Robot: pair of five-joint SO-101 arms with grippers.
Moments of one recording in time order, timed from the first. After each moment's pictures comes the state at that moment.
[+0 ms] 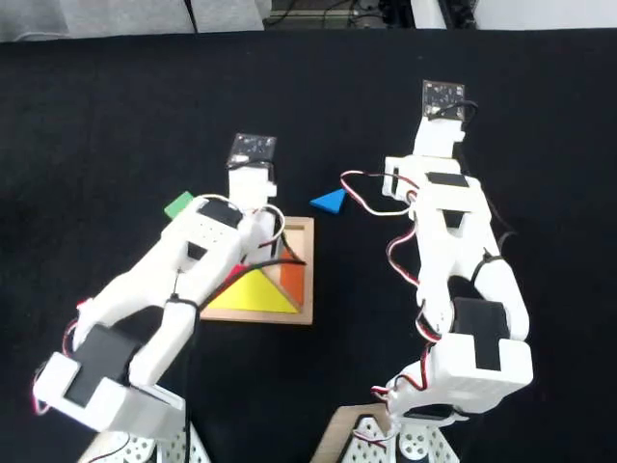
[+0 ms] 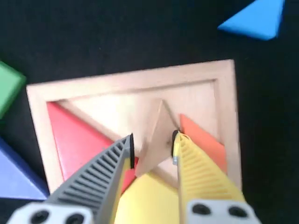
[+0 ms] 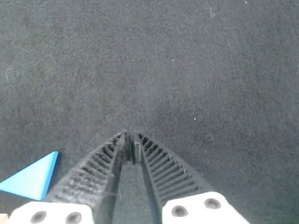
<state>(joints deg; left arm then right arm) 18.6 0.9 35.2 44.2 13.9 6.3 6.5 28.6 28.8 -1.1</state>
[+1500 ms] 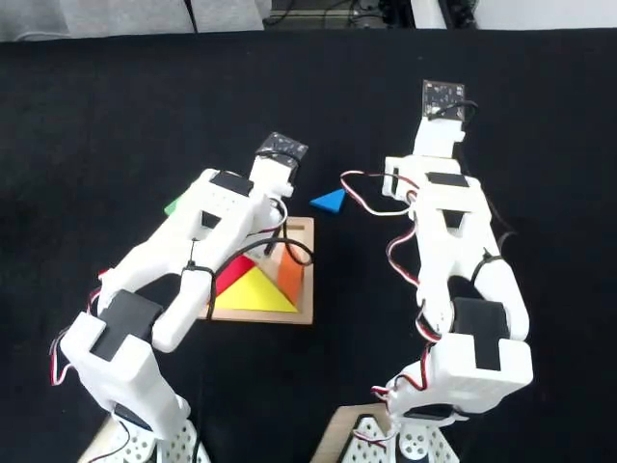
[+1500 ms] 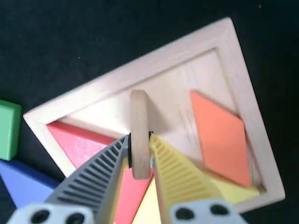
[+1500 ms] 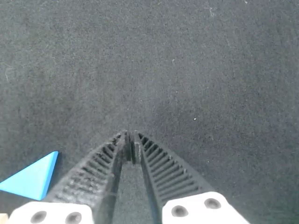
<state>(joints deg) 17.7 12.4 18.3 60.7 -6.2 6.3 6.5 28.6 28.8 -1.1</state>
